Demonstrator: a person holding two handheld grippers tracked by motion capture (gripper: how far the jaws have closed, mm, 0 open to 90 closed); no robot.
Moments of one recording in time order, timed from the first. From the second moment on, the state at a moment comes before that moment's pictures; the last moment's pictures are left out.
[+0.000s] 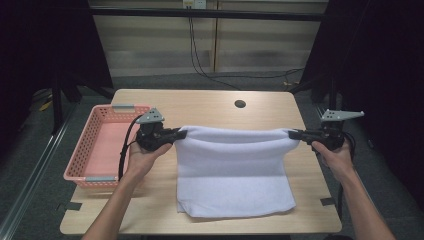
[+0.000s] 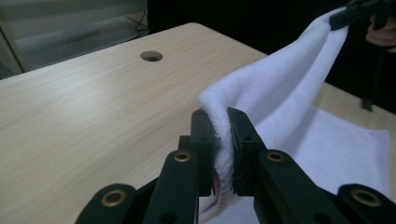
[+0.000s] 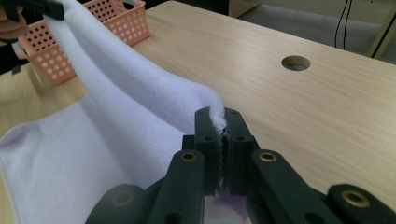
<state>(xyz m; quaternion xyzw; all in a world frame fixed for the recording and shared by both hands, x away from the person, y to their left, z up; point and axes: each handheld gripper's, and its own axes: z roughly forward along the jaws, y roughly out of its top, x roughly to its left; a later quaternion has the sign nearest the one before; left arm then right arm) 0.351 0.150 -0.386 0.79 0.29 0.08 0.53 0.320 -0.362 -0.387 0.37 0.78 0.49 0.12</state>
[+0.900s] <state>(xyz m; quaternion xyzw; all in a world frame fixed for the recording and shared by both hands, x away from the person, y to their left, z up) 0.255 0.161 -0.474 0.85 0.26 -0.01 0.46 0.217 -0.356 -0.463 0.35 0.82 0.45 0.03</state>
